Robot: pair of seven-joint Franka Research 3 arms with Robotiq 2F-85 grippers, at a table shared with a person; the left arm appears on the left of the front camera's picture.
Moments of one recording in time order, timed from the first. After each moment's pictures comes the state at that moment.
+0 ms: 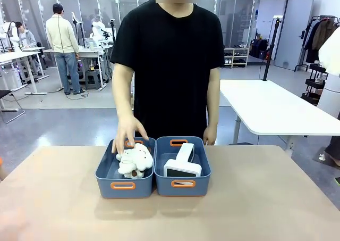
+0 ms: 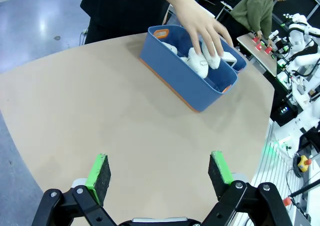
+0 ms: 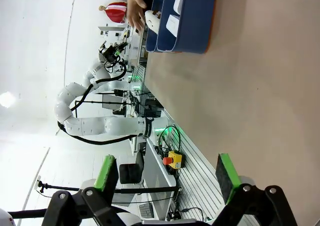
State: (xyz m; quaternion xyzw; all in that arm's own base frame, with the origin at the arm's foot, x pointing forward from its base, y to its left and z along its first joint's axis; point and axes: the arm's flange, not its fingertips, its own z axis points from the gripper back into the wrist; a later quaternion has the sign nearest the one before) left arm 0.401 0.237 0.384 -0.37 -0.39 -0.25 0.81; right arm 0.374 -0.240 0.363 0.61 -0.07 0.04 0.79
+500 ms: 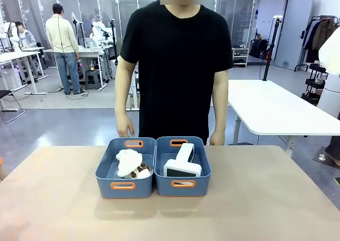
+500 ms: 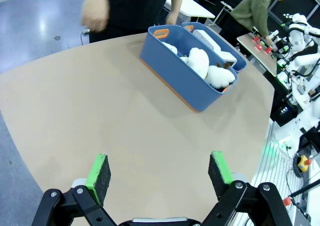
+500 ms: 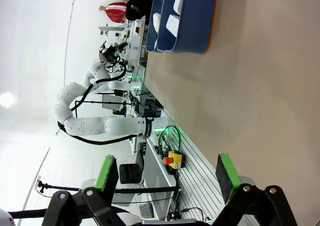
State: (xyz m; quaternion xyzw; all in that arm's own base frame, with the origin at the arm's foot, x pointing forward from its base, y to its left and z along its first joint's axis) left arm 0.401 0.237 0.384 -0.37 -0.39 -0.25 0.81; right arm 0.374 -0.240 0.363 0.61 -0.07 0.04 0.79
